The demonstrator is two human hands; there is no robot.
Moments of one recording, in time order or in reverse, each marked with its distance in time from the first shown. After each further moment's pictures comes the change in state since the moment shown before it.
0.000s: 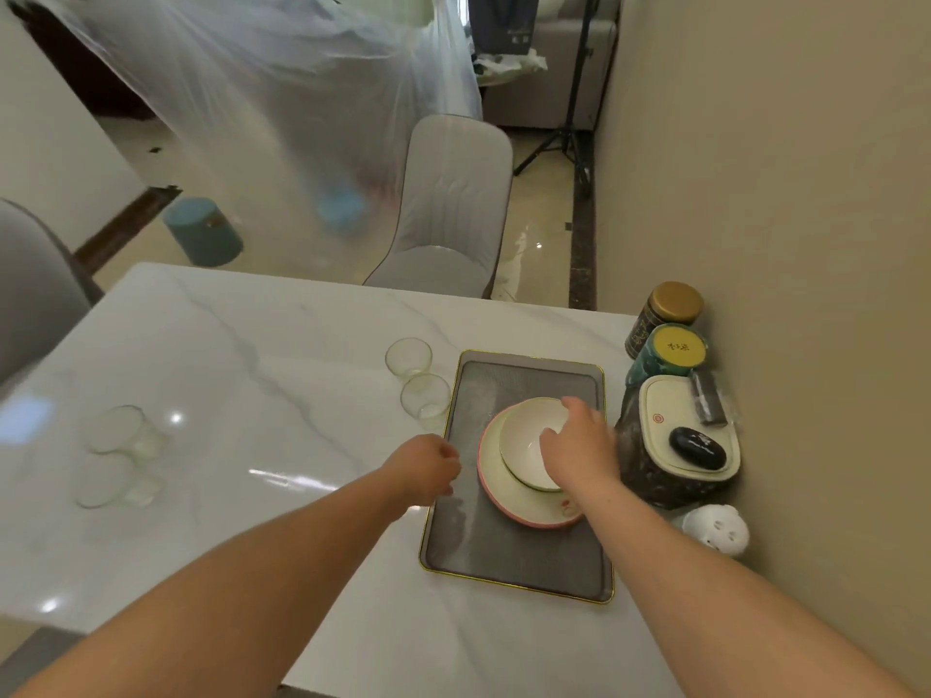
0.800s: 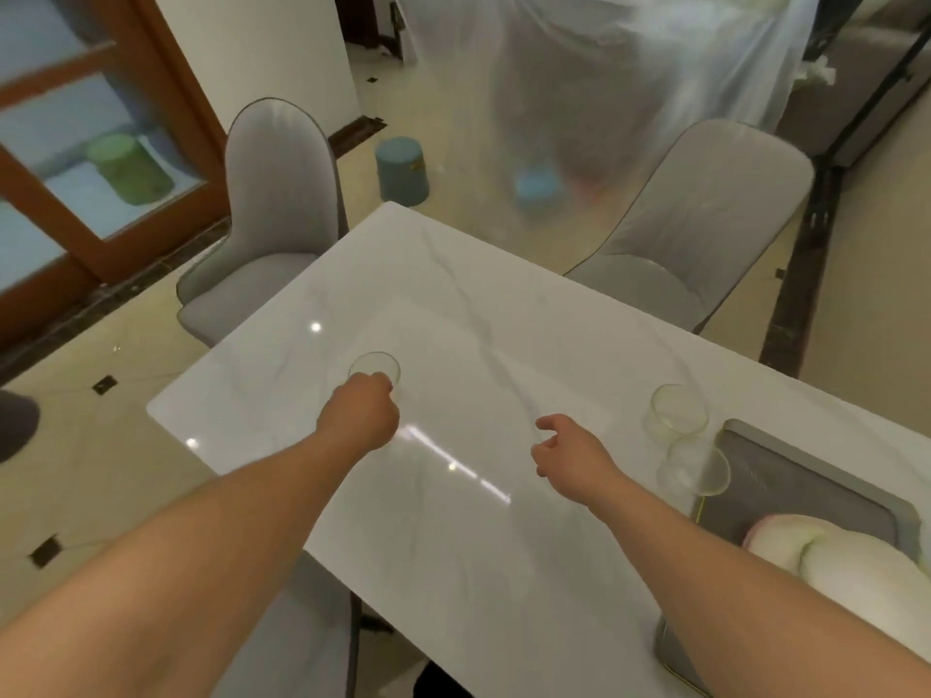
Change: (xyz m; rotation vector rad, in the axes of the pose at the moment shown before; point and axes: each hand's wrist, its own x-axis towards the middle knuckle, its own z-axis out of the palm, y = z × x) left_hand -0.006 -0.284 -0.313 0.305 0.567 -0.263; right_hand -0.050 -0.273 0.221 -0.041 -0.569 -0.275
